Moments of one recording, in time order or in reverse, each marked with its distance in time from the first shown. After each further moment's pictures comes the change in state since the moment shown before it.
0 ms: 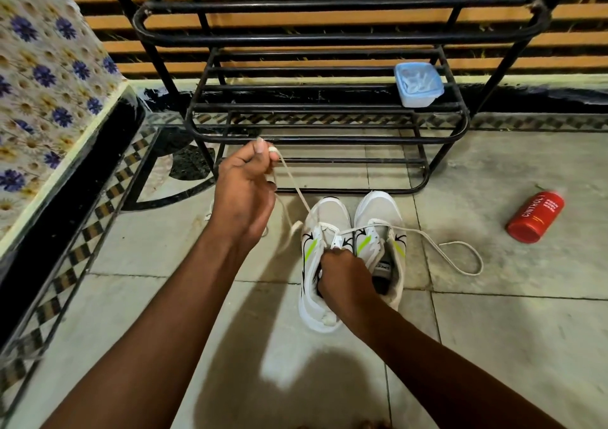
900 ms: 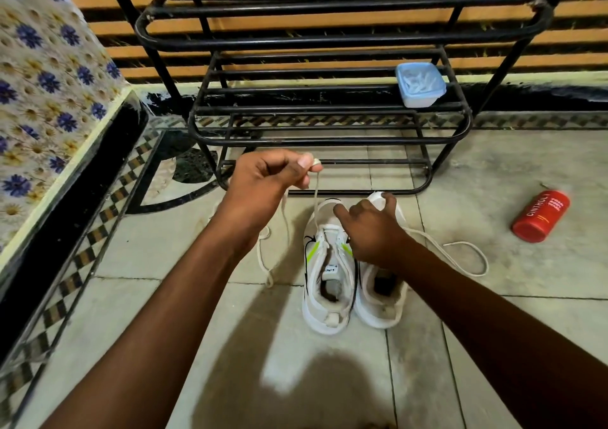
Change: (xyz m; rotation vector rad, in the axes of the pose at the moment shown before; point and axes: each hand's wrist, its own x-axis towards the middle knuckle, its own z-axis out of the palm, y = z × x) left_hand -0.022 0.022 0.018 0.653 -0.153 0.098; right_hand 0.064 0.061 -0.042 -0.483 0.035 -0.288
